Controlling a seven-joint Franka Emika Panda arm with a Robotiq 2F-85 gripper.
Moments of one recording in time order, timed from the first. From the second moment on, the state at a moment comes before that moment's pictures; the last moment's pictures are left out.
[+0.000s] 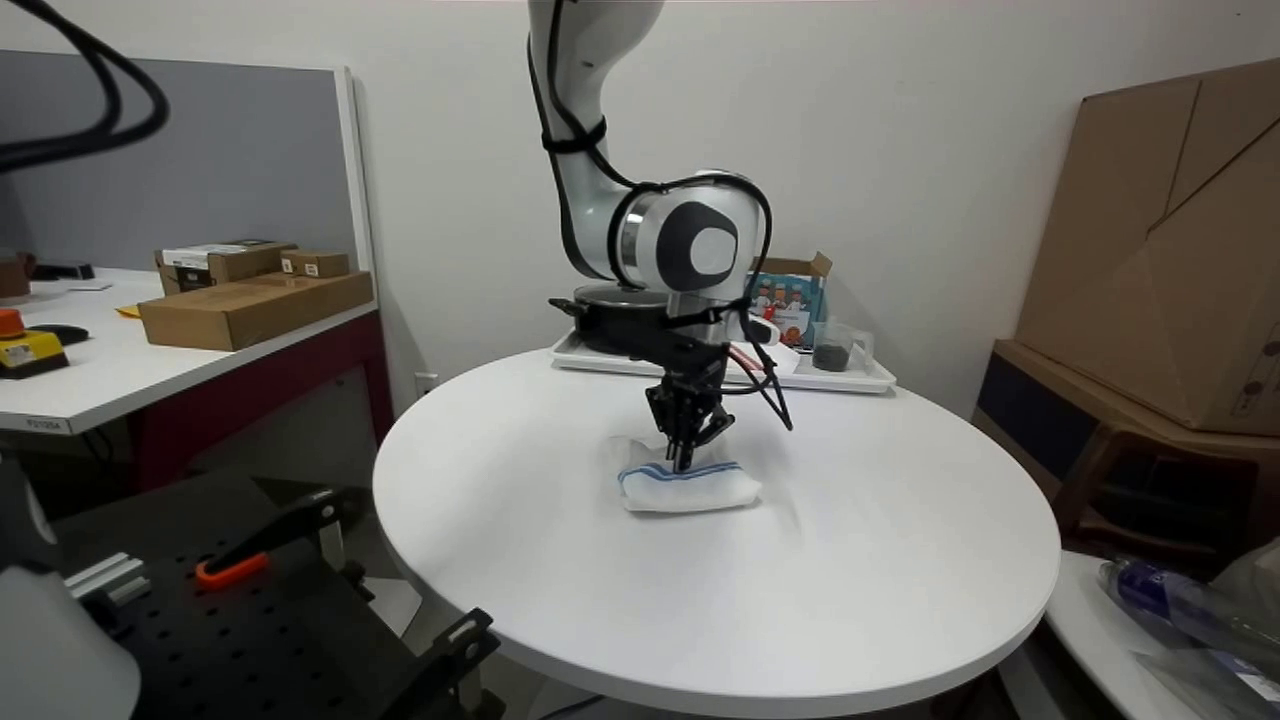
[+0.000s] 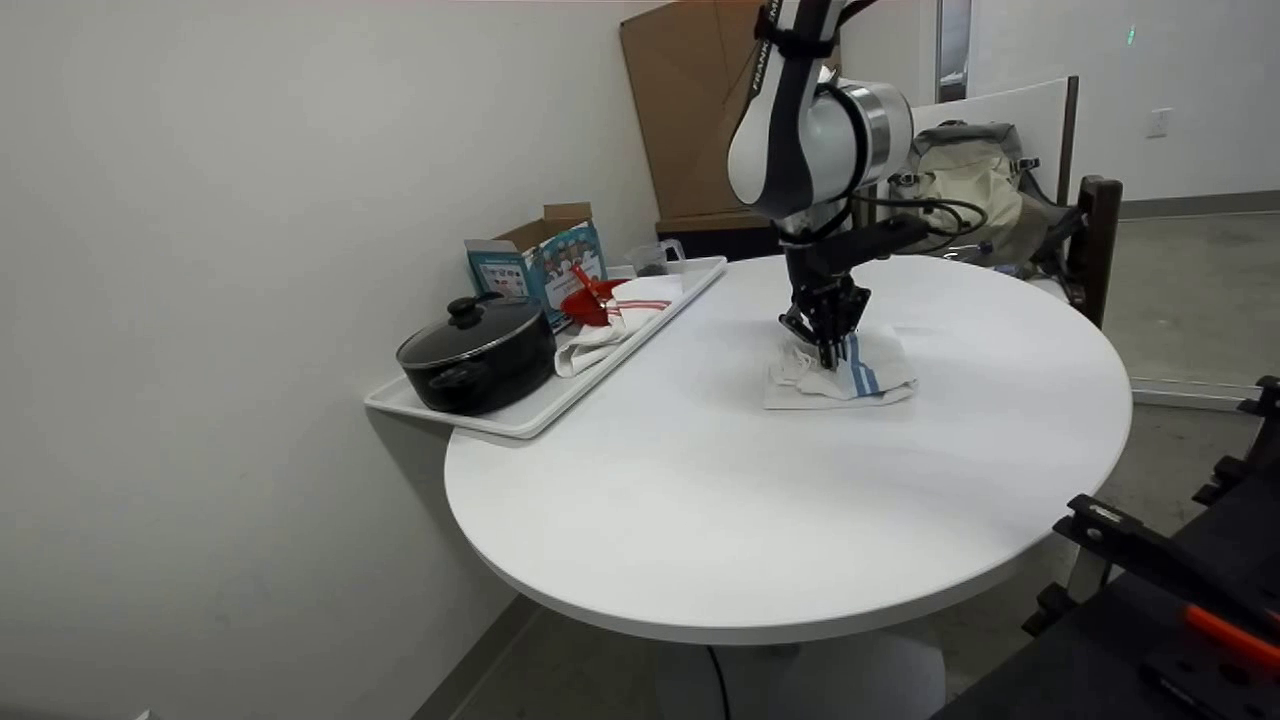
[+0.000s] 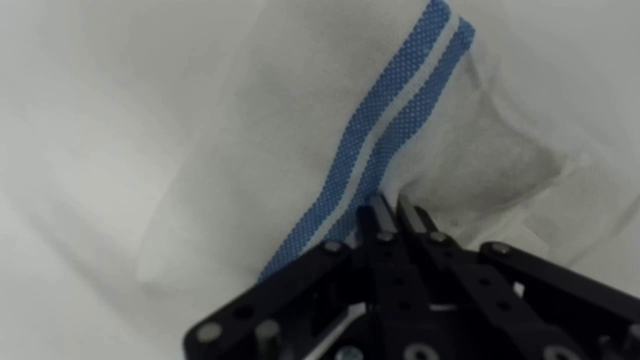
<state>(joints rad) 0.00 0.72 -0.04 -1.96 0.03 2.58 0.00</state>
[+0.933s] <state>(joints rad) -0.25 0.74 -0.04 -1.90 0.06 2.46 -0.13</state>
